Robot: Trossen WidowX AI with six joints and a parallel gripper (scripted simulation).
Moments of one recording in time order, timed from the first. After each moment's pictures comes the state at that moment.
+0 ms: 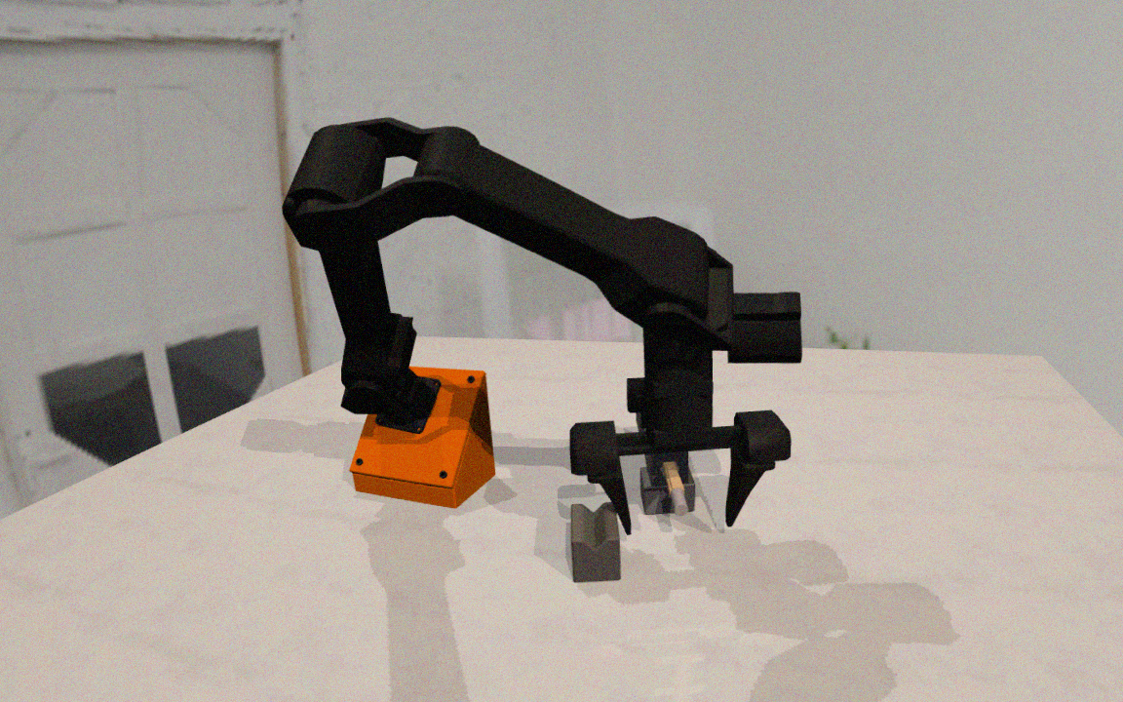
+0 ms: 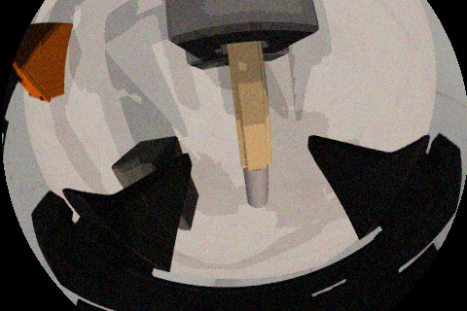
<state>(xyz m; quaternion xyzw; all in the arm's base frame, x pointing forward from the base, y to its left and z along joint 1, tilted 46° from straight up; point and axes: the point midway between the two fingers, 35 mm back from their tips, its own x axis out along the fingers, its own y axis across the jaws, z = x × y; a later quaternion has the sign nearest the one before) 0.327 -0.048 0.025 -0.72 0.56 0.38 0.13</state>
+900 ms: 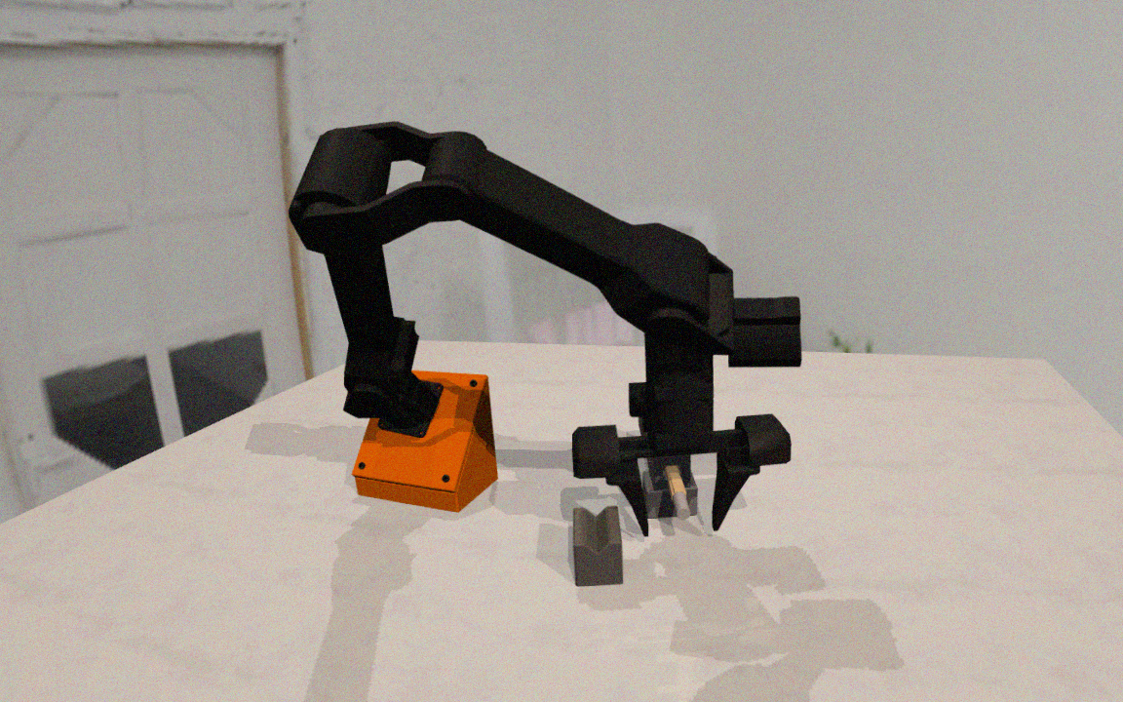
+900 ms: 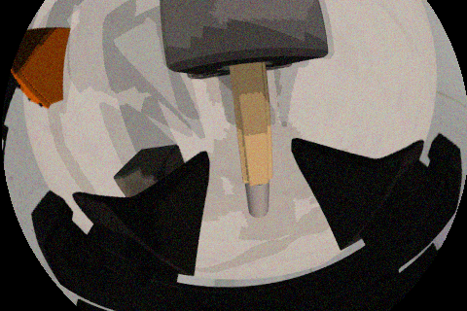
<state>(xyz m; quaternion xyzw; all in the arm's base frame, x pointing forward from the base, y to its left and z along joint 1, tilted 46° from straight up) 0.325 -0.046 0.018 -0.72 0.56 0.38 0.13</state>
